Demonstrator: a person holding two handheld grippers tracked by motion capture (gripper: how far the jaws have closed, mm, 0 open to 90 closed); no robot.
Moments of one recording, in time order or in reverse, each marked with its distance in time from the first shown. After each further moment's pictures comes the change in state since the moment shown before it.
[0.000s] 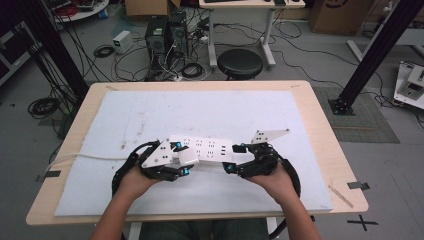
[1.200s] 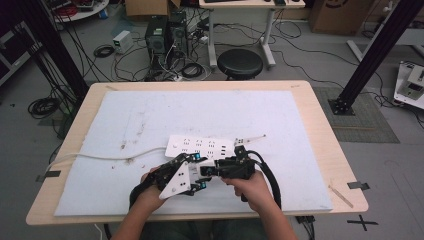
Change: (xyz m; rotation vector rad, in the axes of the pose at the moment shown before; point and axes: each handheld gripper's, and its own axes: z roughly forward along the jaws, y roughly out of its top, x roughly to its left) left arm -0.046 0.014 0.022 -0.113 0.057 0.251; right arm 0.005 -0.015 0.057 -0.069 0.379 0.271
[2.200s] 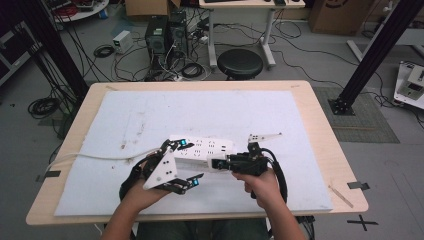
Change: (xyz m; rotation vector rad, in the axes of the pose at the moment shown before) left arm 0.025 0.015 -0.037 -0.047 0.056 -0.167; right arm 0.009 0.006 -0.035 -0.064 -0.096 -0.029
